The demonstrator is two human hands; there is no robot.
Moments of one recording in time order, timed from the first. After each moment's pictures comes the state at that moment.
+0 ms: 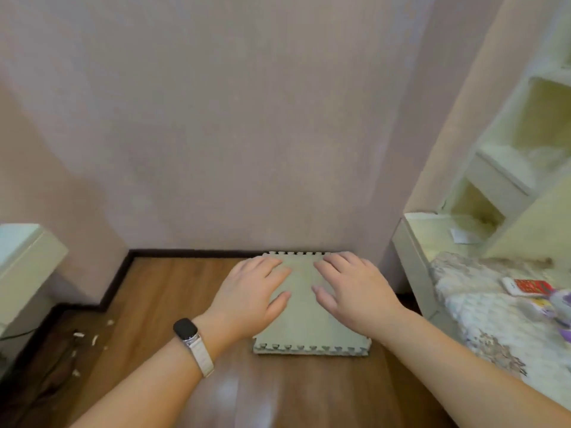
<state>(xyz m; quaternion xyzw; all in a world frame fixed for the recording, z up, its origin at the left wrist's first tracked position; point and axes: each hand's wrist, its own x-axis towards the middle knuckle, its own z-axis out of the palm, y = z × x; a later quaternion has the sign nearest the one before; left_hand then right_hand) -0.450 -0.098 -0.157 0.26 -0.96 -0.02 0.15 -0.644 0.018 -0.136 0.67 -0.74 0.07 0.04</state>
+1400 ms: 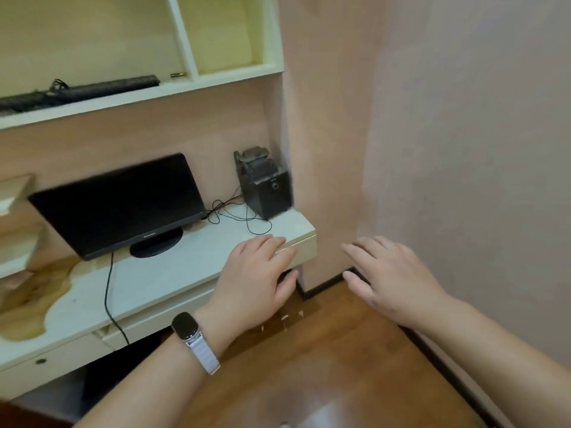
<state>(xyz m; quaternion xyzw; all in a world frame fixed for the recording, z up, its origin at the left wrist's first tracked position) -0.146 -0.371 -0.063 0.73 -0.66 0.16 0.10 -0.360 -0.505 -0.072 0.94 -0.29 0.16 0.01</state>
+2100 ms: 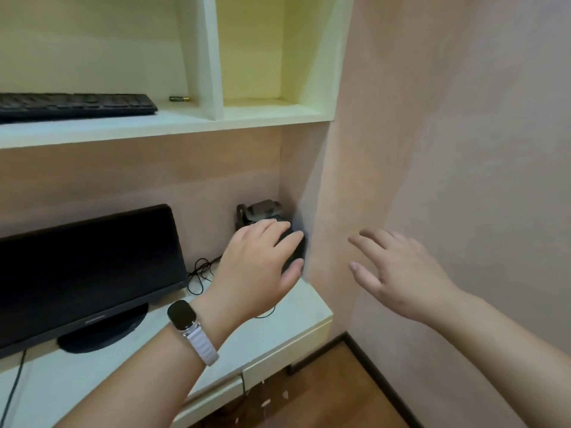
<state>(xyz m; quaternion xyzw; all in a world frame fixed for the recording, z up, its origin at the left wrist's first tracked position) 0.125 -0.577 -0.030 0.66 -0.67 0.24 0.23 -0.097 -0.688 -0.003 0.93 -0.34 0.12 0.08</state>
